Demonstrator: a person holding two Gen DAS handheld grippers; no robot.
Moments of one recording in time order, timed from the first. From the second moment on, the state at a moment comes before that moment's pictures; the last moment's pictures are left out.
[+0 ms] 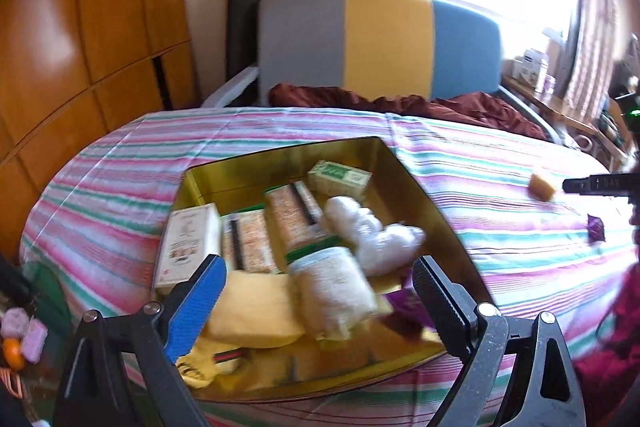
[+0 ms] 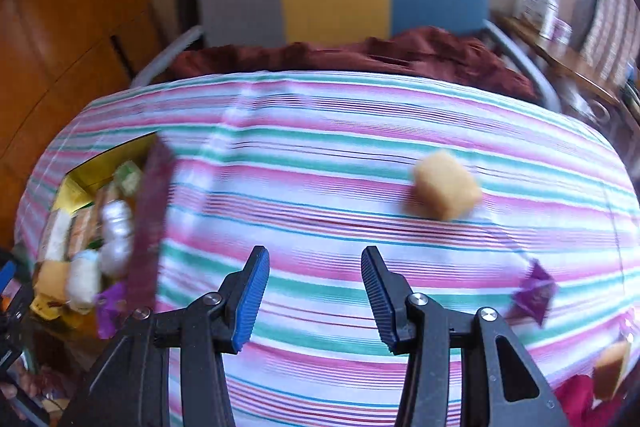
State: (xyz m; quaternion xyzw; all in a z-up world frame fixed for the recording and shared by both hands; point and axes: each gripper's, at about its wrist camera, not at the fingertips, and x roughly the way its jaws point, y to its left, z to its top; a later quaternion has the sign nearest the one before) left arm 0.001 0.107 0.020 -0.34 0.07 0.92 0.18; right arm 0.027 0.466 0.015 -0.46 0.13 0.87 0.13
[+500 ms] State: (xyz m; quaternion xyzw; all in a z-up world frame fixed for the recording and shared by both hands) left arm 0.019 0.200 0.022 -0.34 0.12 0.89 0.28; right arm 0.115 0.655 -0.032 -0.39 0.39 0.76 0.33
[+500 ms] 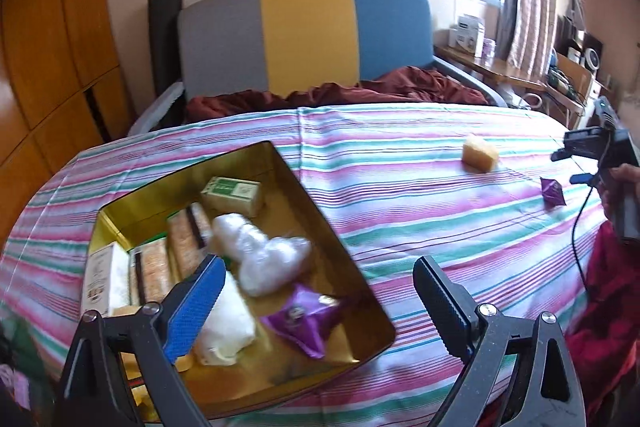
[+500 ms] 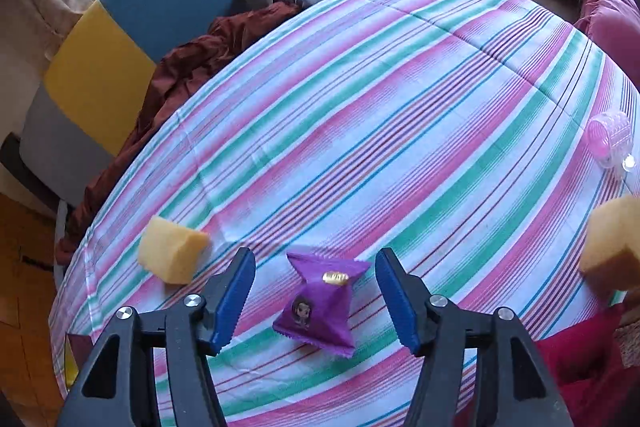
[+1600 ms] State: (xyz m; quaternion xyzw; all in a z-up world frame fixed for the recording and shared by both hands) left arm -0.058 0.449 -0.017 -0.48 0.09 0.79 0.38; right arm 0.091 0.623 -0.065 -0.50 0.34 0.74 0.27
